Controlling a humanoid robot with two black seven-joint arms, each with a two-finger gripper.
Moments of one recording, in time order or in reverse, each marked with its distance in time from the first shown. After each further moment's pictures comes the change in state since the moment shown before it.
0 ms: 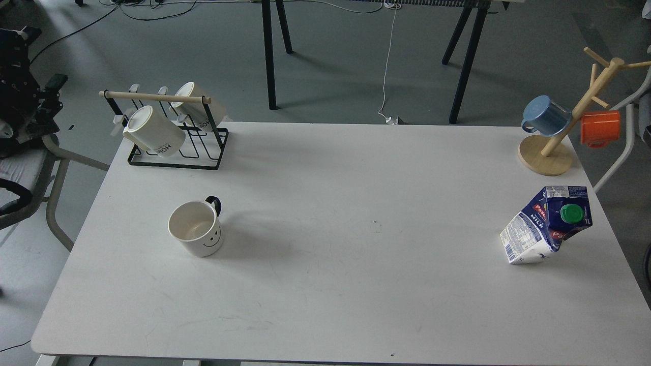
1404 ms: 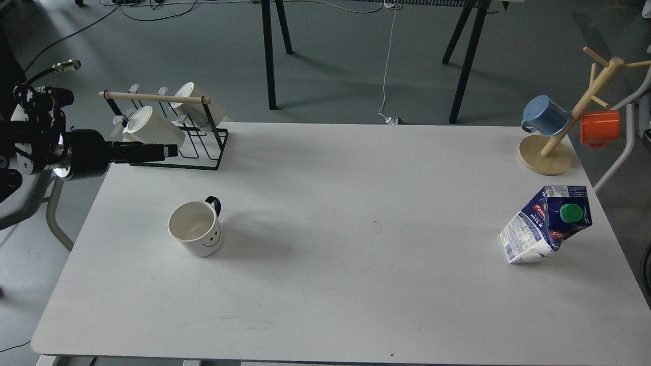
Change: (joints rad) left arm 0.066 0.191 0.030 -0.609 1.414 0.059 0.000; right arm -0.014 0.010 0.008 0.000 -0.001 0.000 0.000
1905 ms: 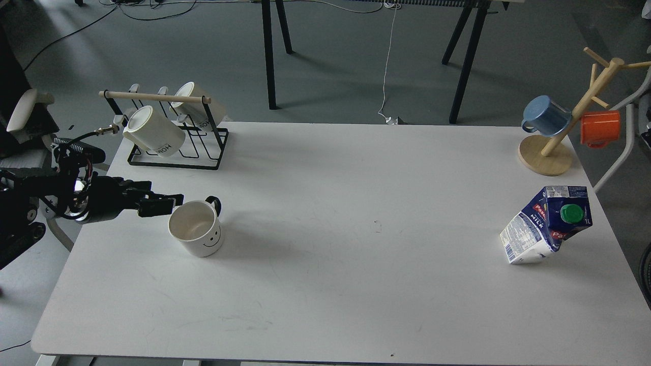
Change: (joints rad) left arm 0.131 -0.055 0.000 0.000 0.159 0.143 0.000; right arm -0.003 0.003 -0.007 -0.002 0.000 0.000 0.002
